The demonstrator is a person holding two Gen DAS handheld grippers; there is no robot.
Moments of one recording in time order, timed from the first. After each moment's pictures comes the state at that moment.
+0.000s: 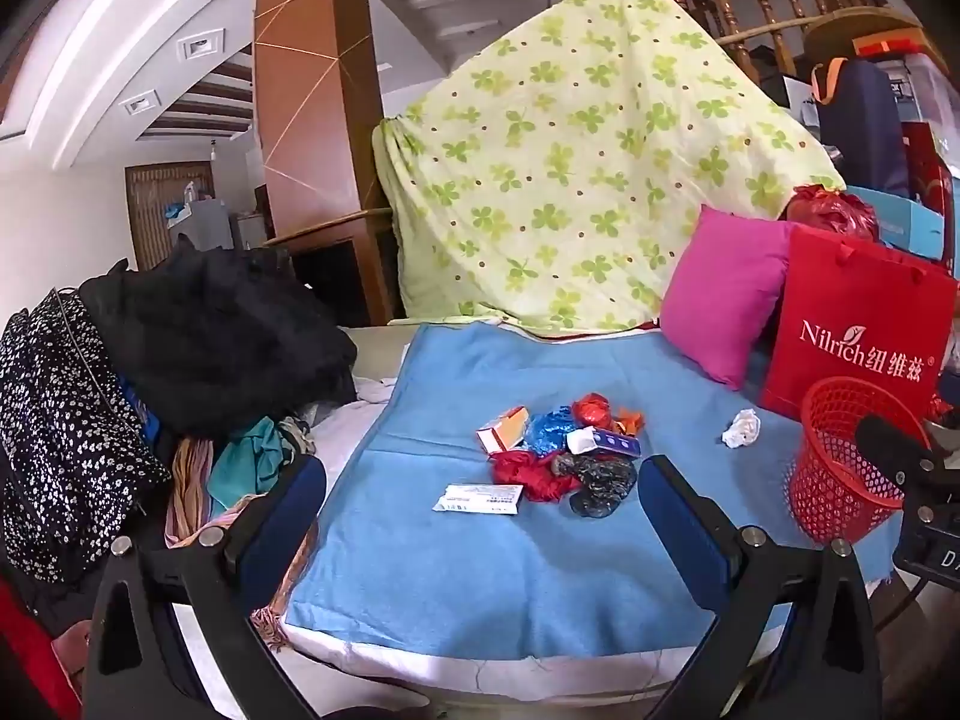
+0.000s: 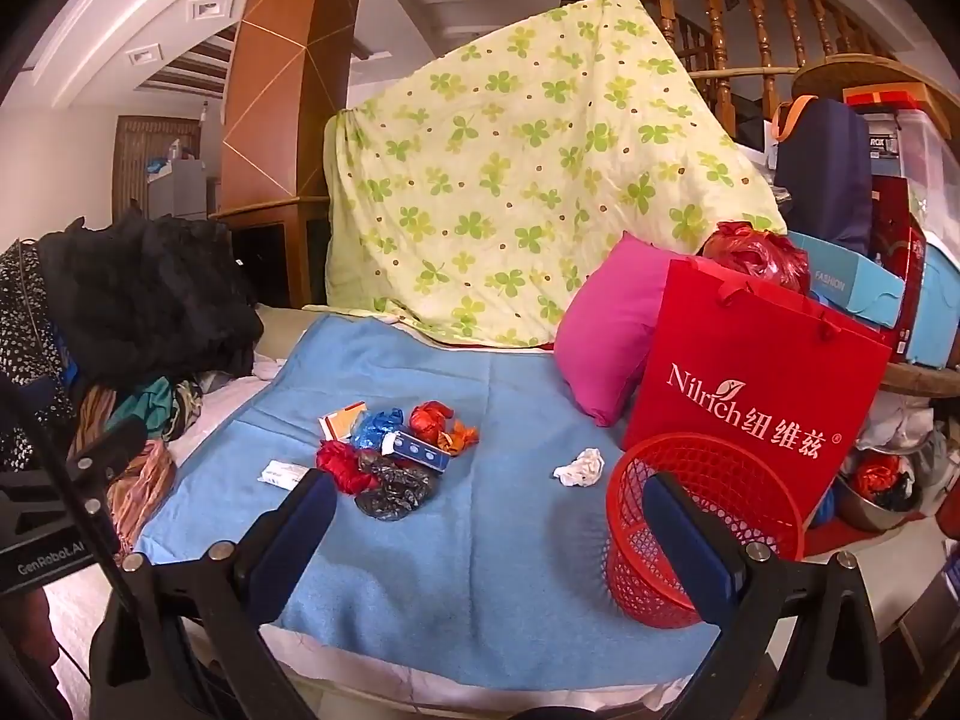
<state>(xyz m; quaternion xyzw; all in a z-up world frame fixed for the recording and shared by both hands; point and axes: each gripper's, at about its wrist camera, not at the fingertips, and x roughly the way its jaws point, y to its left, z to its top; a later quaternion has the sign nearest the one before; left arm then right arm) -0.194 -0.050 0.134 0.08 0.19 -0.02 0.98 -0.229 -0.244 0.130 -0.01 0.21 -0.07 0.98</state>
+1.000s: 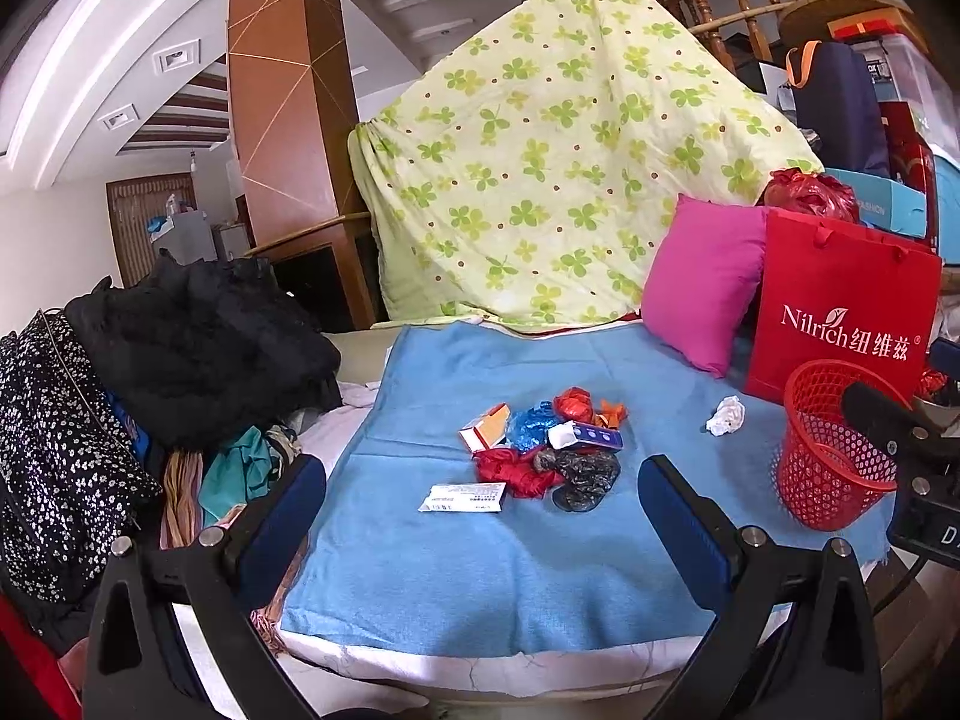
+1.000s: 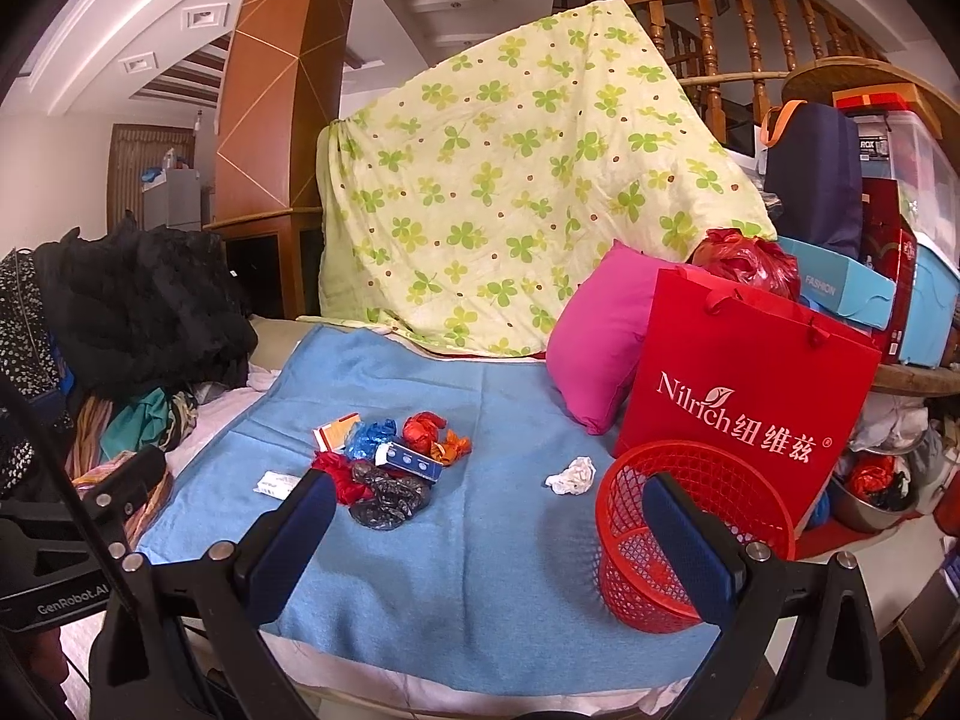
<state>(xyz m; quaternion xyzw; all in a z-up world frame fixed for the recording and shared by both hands) -0.197 -0.065 0.136 0.10 0.20 -0.04 0.97 -0.235 -0.247 0.138 -0.03 0.19 -0.08 0.98</state>
